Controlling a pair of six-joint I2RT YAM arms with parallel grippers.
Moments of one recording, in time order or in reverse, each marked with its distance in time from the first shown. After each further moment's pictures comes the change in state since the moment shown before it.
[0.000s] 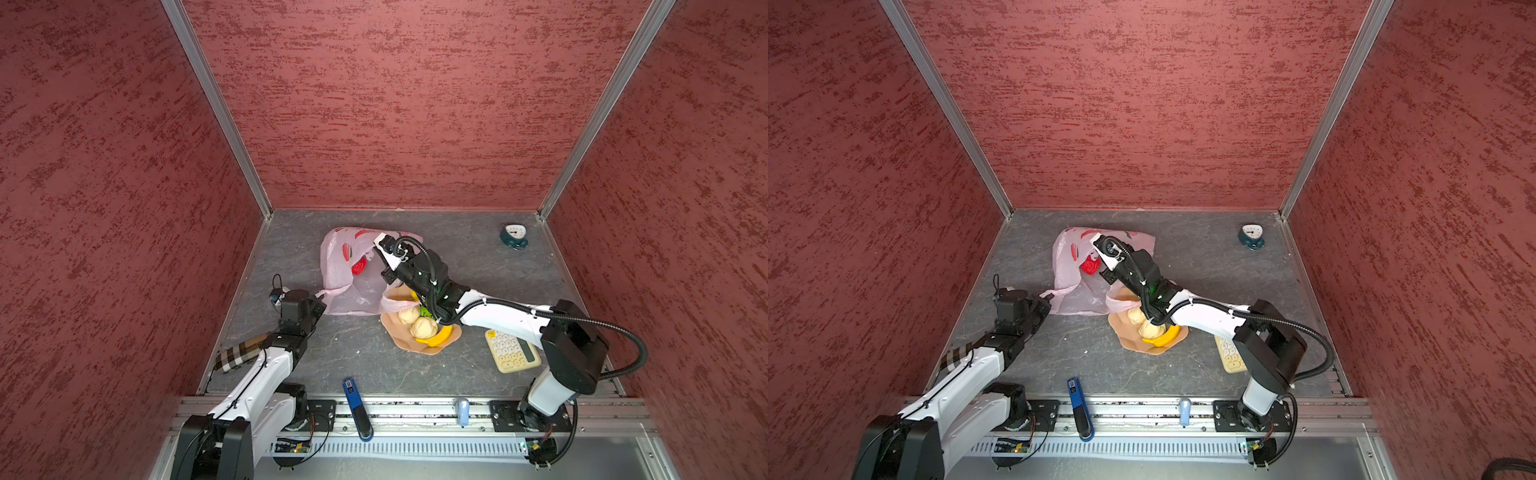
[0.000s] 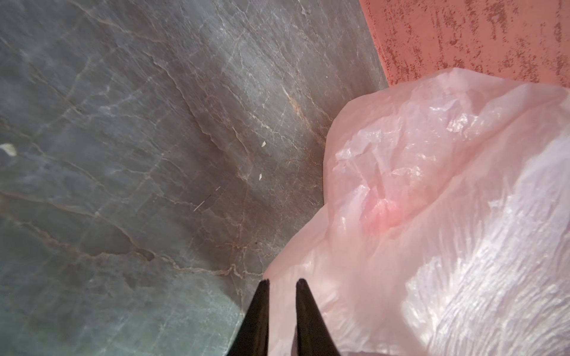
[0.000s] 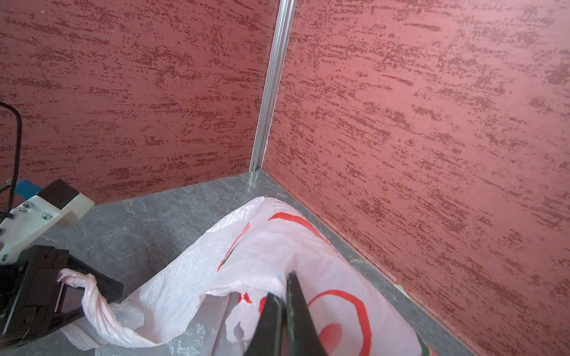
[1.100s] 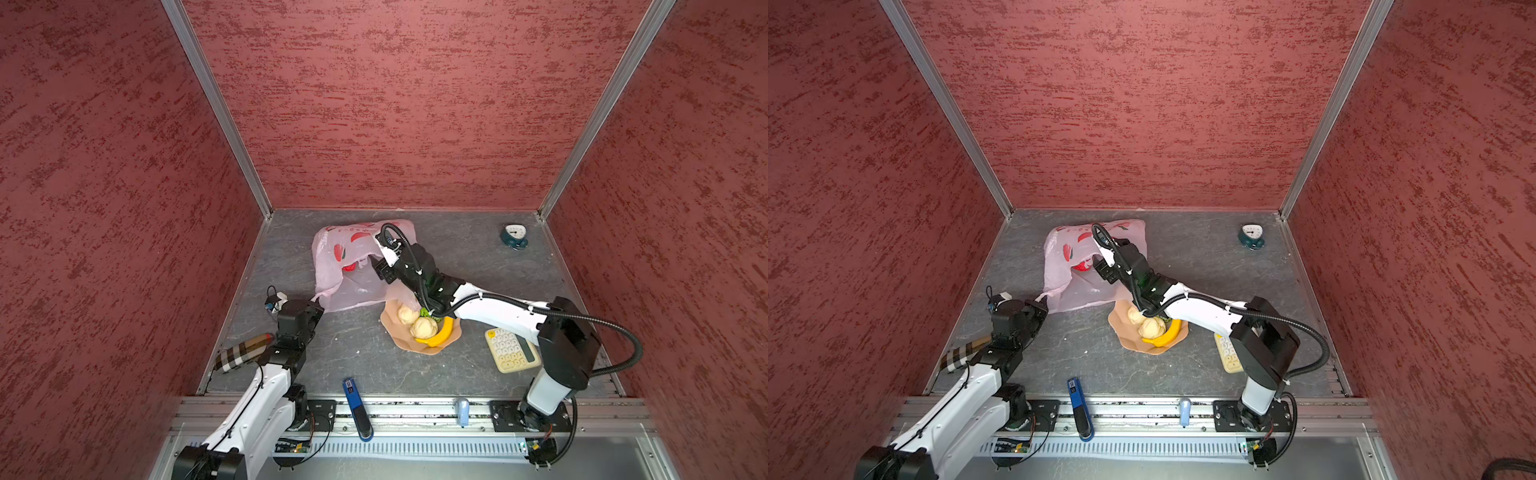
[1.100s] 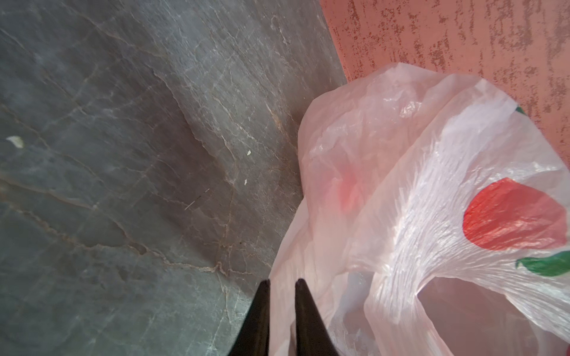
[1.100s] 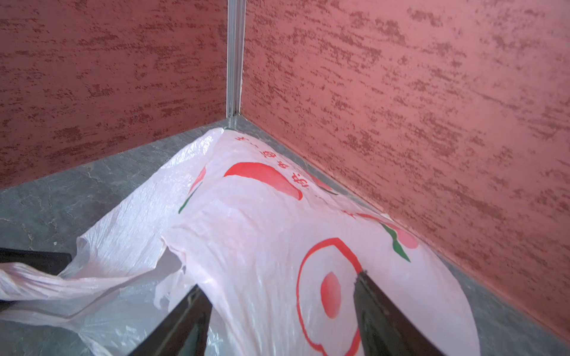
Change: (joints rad) left arm -0.020 -0.185 -0.096 0.027 -0.038 -0.063; right arm 0.002 0.014 0.113 -0.370 0.167 0.141
